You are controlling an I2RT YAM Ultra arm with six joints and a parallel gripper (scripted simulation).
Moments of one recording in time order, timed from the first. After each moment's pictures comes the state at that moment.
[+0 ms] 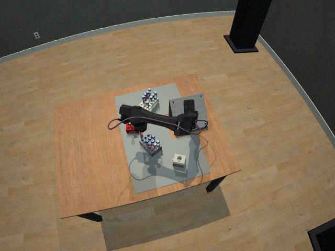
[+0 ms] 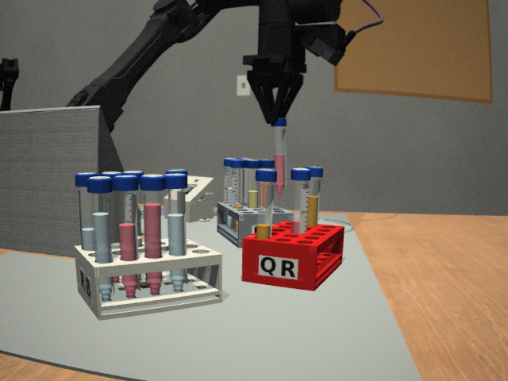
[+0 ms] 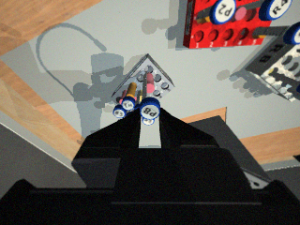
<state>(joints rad) -0.27 2.03 1.55 -1.45 -0.71 -0.17</state>
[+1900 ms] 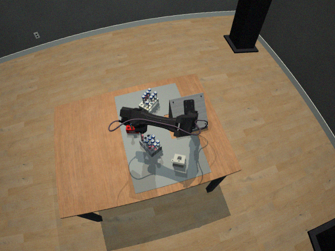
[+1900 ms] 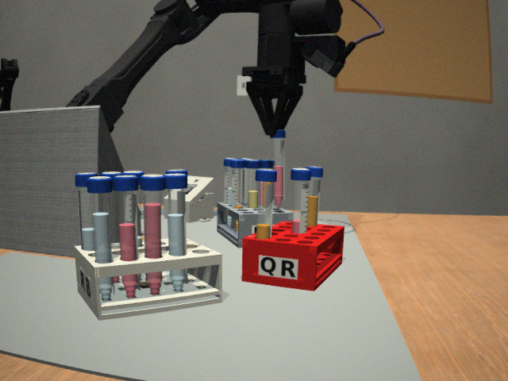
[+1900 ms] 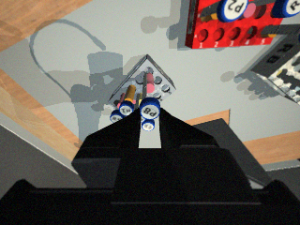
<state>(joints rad) -0.24 2.02 1.48 -1.38 -0.72 -0.14</state>
